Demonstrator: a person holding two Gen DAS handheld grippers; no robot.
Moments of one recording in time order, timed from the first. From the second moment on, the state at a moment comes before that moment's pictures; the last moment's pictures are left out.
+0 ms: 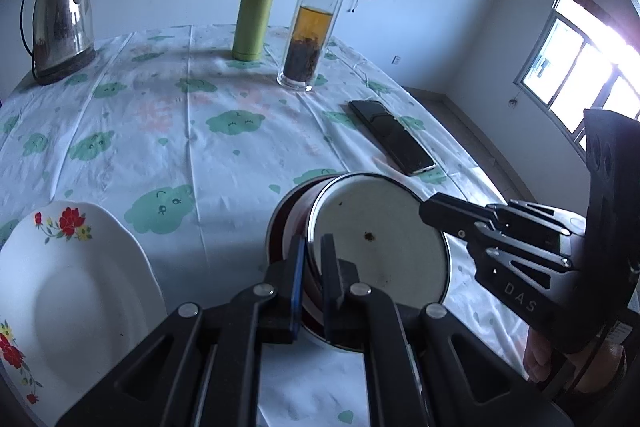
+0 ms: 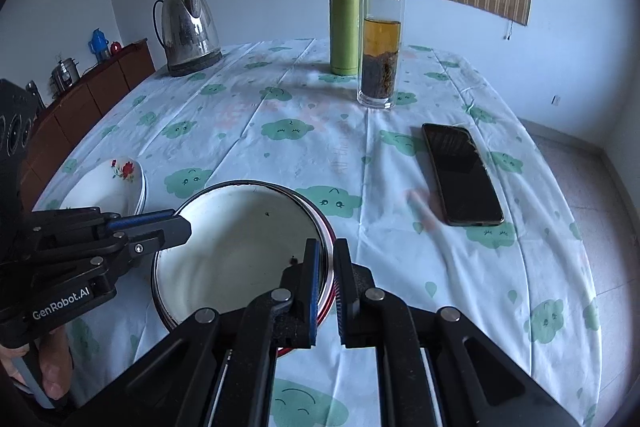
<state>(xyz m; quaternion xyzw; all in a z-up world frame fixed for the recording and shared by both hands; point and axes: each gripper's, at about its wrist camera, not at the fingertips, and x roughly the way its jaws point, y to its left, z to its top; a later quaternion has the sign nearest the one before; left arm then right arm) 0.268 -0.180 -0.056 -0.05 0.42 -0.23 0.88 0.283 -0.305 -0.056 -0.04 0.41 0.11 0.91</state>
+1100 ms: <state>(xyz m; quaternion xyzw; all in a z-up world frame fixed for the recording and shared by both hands) 0.259 -0.183 -0.049 0.00 0.38 -0.19 0.91 0.272 -0.329 -0.060 0.01 0.39 0.11 0.92</state>
